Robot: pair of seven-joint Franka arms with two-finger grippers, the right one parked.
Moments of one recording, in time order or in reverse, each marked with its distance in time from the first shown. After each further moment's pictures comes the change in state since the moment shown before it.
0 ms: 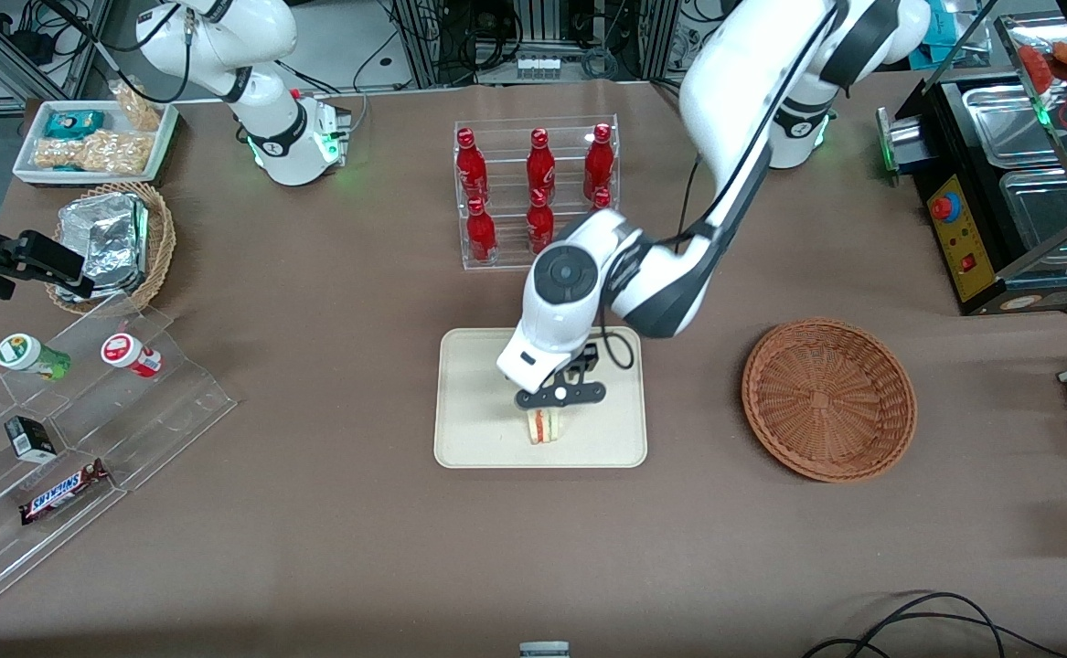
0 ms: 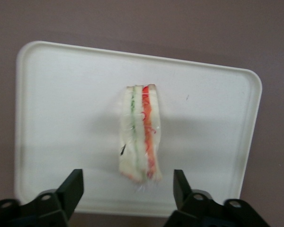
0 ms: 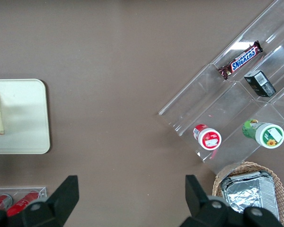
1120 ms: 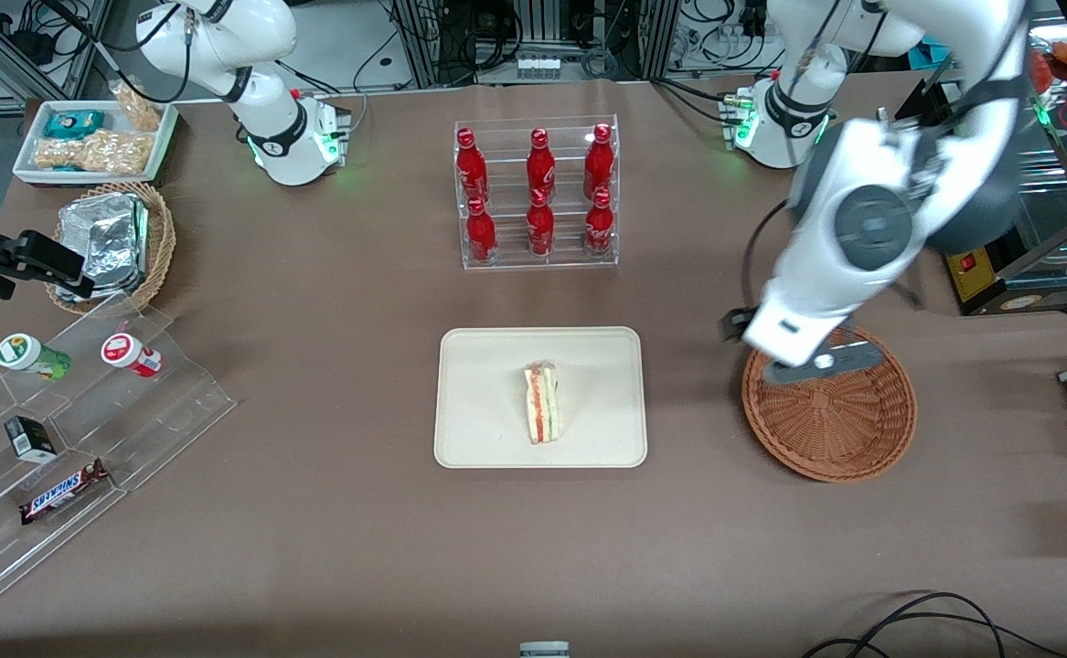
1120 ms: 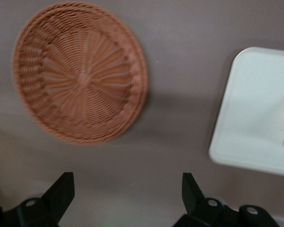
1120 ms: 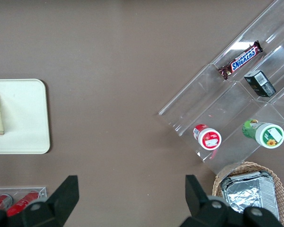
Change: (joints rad) arm 0.243 -0.499 0.183 -0.399 0.009 -0.345 0.402
